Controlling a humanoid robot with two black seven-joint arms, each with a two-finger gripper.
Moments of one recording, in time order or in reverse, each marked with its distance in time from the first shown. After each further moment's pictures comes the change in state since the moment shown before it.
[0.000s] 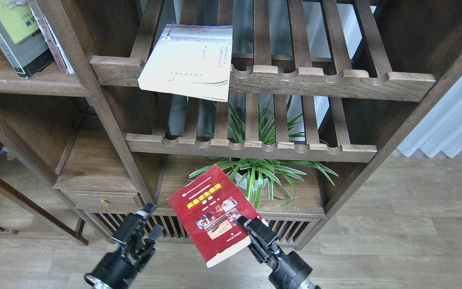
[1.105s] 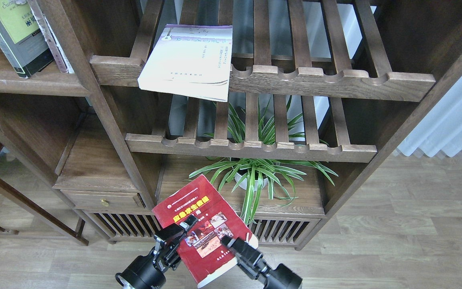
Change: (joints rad) left arm -0.068 0.039 0.099 0.007 -0.003 0.000 0.015; right arm -0.013 0.000 -0.052 -0.011 -0.147 0.000 -0.045
